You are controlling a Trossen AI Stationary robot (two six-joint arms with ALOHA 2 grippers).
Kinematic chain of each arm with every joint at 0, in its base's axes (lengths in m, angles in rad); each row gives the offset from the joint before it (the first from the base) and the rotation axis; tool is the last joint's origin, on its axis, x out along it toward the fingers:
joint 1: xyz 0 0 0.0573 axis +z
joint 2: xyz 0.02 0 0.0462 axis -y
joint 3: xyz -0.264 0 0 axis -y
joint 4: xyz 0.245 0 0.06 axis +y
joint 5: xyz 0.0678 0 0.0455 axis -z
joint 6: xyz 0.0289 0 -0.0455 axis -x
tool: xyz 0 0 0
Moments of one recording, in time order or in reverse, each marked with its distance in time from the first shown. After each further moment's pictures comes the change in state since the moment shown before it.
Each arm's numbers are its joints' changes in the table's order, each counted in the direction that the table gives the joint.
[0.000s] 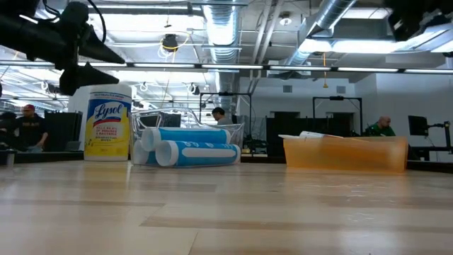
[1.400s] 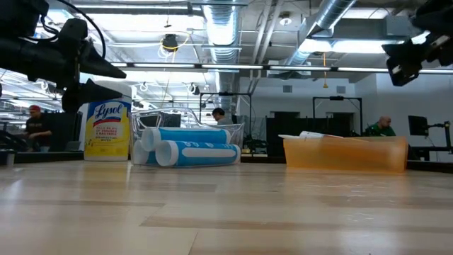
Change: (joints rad) left arm 0.002 0.058 -0.171 -0.169 0.041 0.042; right arm -0.057 0.242 -0.368 -0.203 -0.102 -0.005
